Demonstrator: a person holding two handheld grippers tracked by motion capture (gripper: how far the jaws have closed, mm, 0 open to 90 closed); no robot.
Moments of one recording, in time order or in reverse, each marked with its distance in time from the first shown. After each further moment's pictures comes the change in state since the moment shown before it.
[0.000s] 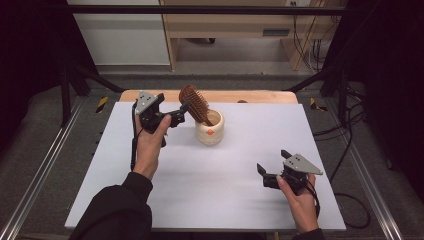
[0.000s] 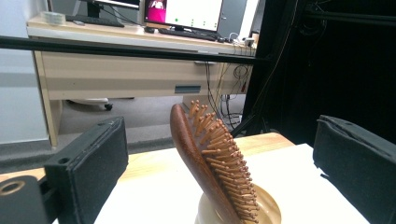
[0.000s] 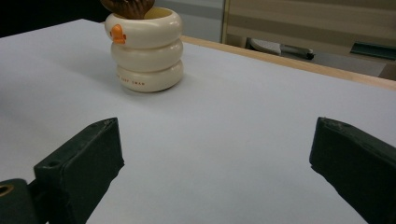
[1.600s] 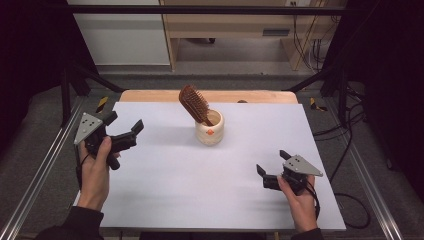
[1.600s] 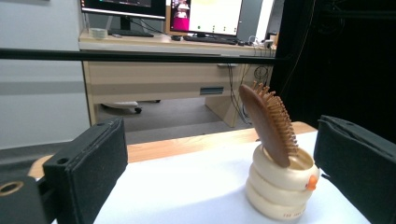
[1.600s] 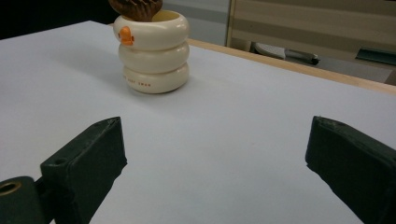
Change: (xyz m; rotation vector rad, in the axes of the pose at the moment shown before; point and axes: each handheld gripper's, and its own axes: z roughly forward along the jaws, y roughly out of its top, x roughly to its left) left arm 0.056 -0.007 -0.125 -0.016 0.076 0.082; right arm 0.001 -0.001 -0.002 -0.019 0.023 -0.004
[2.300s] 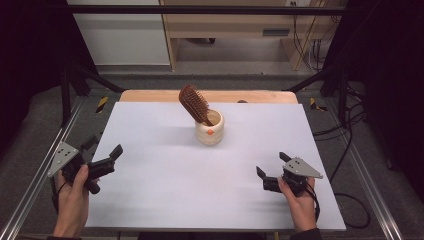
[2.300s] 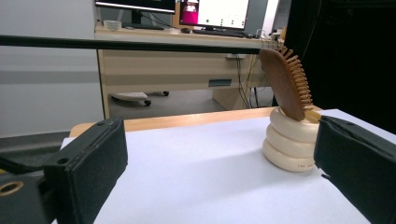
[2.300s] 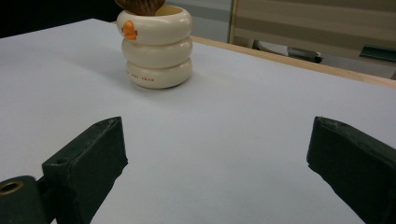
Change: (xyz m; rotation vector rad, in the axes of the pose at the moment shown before) left arm 0.034 -0.048 -0.059 0.001 0.024 -0.032; right arm 0.002 -0.007 -0.001 0.007 0.008 -0.004
